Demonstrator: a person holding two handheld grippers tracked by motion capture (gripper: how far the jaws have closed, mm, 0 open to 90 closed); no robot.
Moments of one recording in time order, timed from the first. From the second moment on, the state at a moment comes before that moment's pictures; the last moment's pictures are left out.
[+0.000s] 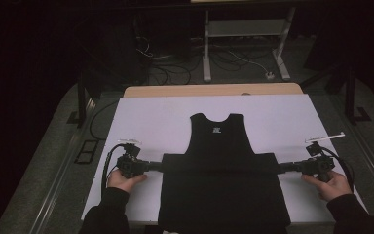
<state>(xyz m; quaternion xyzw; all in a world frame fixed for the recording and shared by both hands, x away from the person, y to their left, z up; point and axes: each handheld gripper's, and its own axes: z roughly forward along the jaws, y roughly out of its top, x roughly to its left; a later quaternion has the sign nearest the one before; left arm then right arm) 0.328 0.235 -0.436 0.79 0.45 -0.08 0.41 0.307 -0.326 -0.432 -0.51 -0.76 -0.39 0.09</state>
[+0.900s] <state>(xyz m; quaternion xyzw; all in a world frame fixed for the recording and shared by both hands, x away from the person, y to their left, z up) 0.318 0.216 -0.435 0.82 0.44 -0.01 0.38 0.303 -0.326 -0.432 -0.52 -0.76 -0.38 0.04</state>
